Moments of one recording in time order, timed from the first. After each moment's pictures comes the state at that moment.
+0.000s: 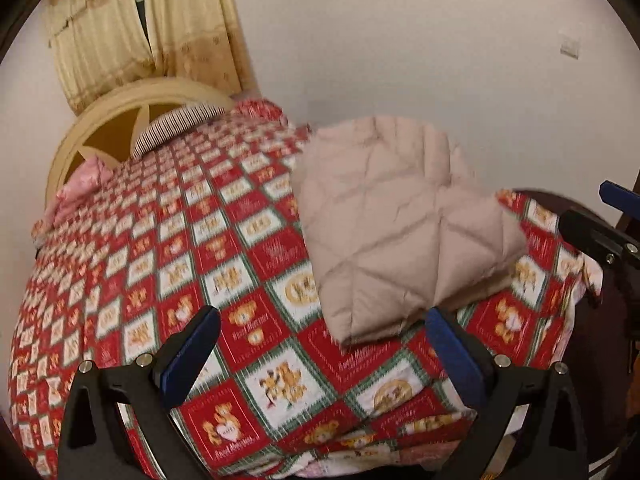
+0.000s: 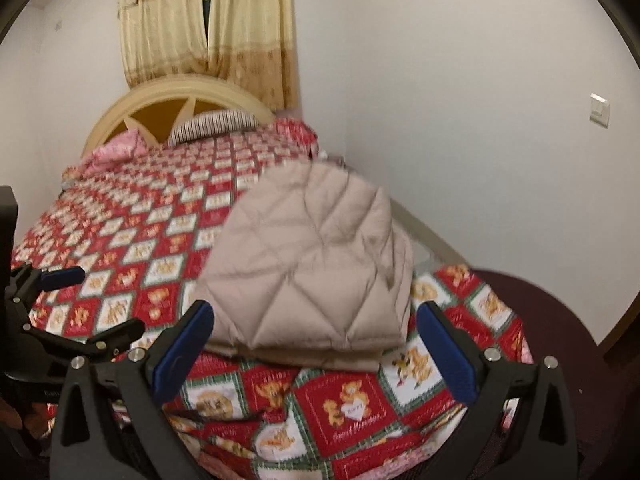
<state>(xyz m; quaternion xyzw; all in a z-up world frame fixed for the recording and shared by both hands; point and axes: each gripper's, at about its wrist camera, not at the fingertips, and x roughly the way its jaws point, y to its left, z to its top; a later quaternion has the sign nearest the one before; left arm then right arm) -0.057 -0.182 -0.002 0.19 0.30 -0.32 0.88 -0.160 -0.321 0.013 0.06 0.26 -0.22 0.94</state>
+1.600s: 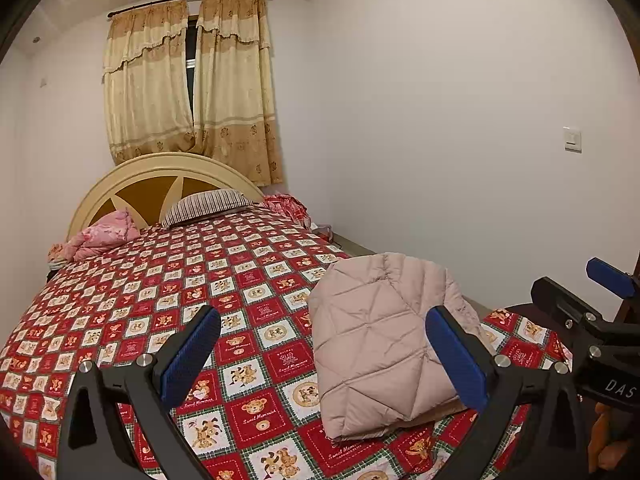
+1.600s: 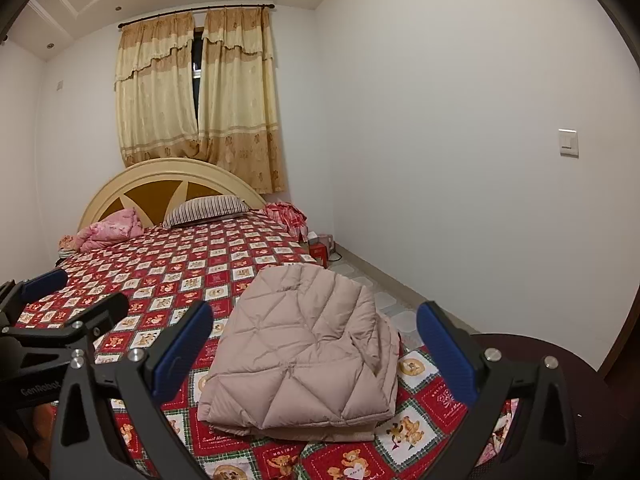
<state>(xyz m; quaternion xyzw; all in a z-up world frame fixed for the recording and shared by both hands) -0.085 -0.170 0.070 0.09 0.15 -0.31 0.94 -0.178 -0.328 0.055 0.06 0.12 -0.25 0.96</state>
